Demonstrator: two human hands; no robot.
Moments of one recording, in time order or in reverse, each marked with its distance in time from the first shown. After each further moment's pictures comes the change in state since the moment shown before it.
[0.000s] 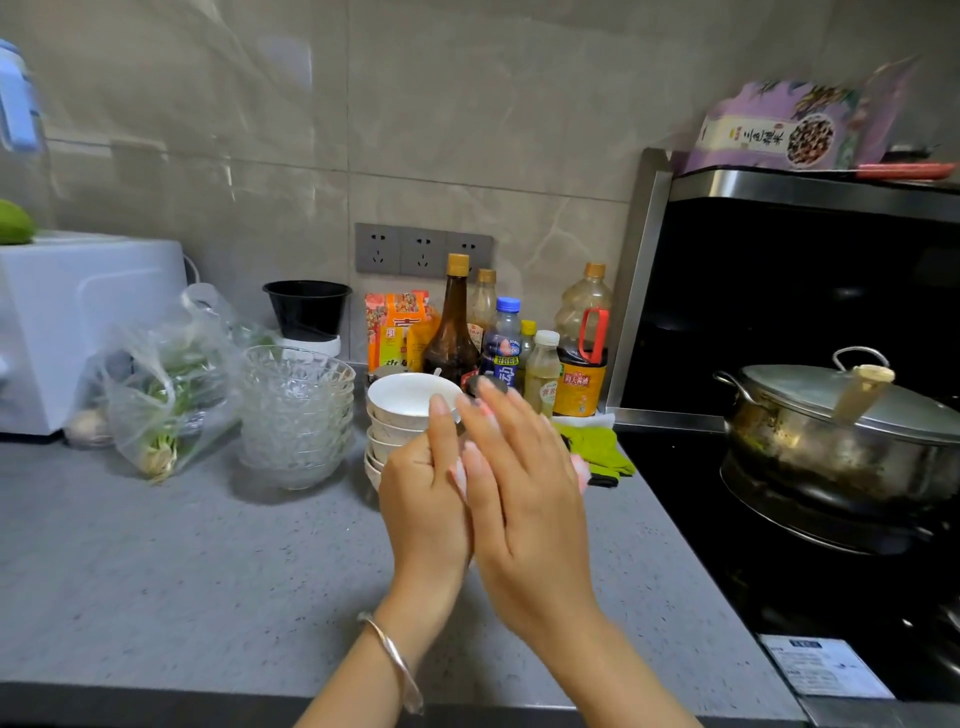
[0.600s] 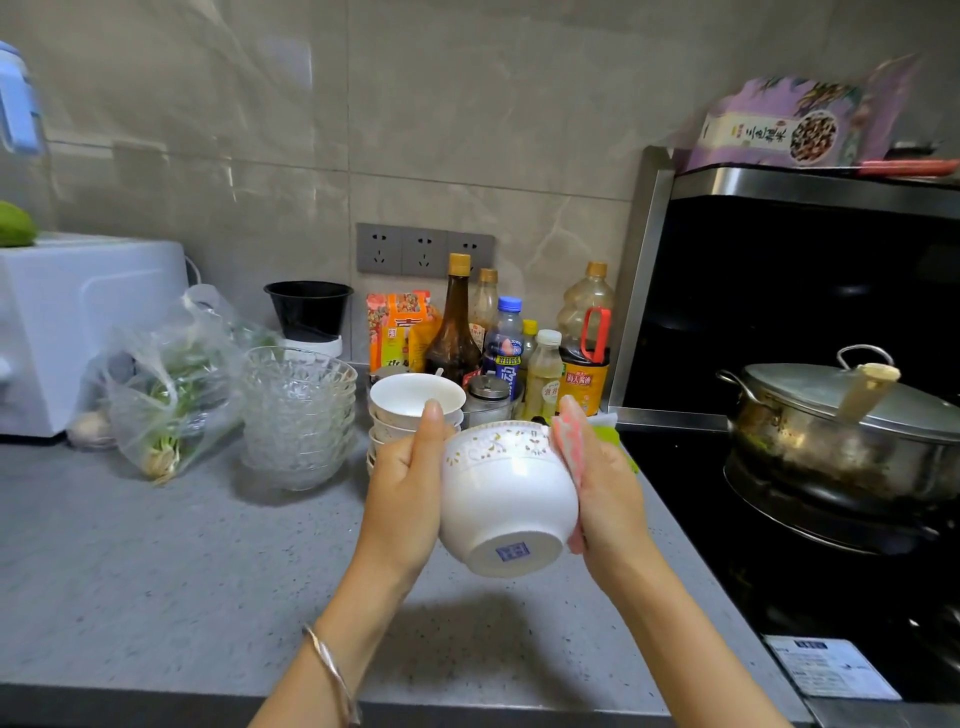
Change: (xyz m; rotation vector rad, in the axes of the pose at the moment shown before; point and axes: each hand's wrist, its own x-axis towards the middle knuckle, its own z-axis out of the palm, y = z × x) left_hand 0.010 0.006 -0.022 -0.103 -0.318 -0.189; right_hand 0.025 0.015 -0.033 0.757 0.016 0.769
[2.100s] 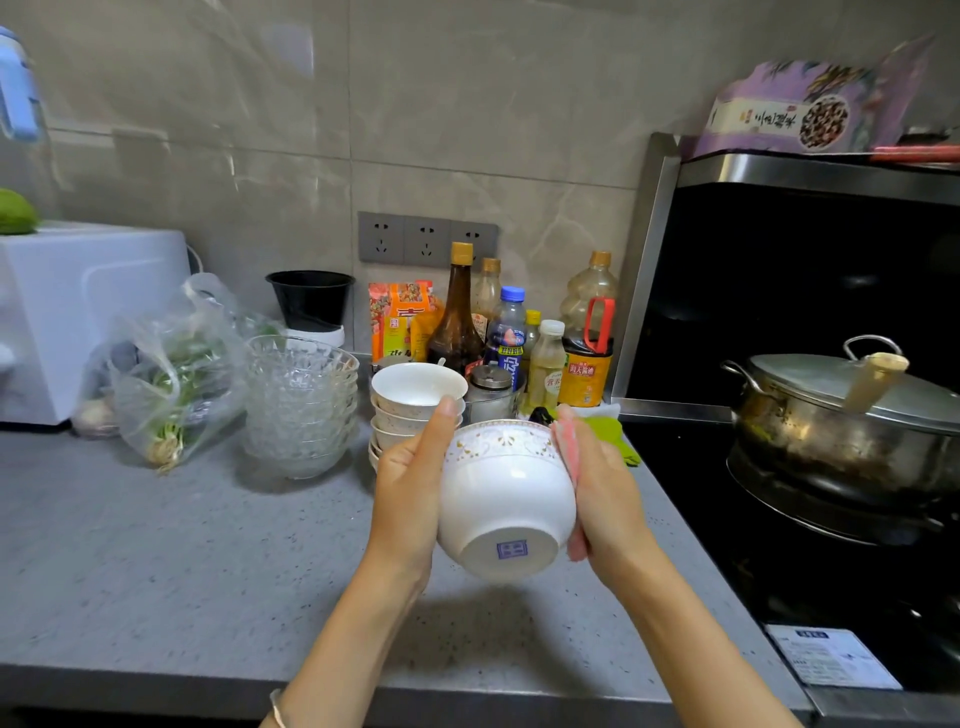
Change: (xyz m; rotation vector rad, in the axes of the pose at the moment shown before) left_hand -0.005 -0.004 0.009 -0.220 0.065 -0.117; right_hand 0.000 0.011 -0.006 -0.195 -0.036 0.087
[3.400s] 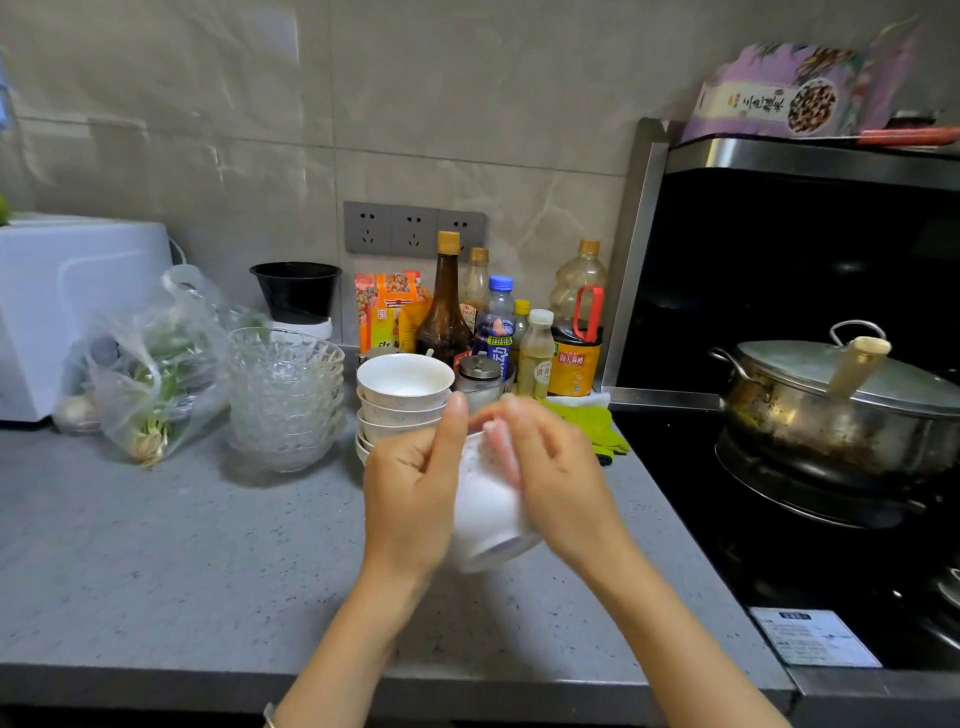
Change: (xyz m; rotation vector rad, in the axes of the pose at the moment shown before) left_hand -0.004 -0.012 0.003 0.306 0.015 0.355; right_hand 0.000 0.003 0.010 -0.246 -0.105 -0.494
